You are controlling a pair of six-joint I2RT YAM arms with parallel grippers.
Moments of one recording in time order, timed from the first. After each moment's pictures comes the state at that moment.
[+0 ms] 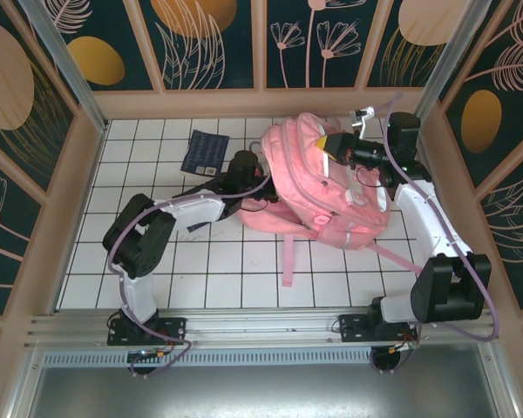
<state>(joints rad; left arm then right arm) -0.67 1.88 1.16 0.40 0.60 -1.07 0.08 1.37 1.16 -0.09 -1.08 0.81</state>
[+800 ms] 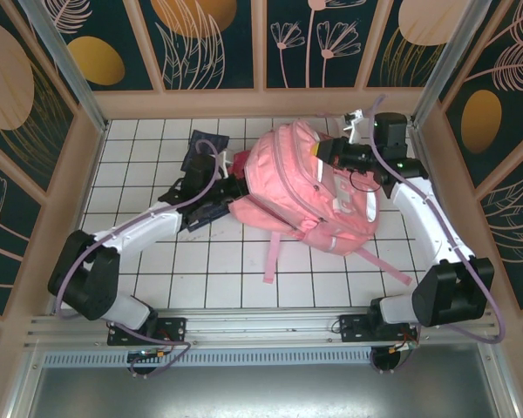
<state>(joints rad) -0.53 1.48 0.93 0.09 0.38 -0.90 0.17 1.36 1.25 -0.41 -0.79 0.52</state>
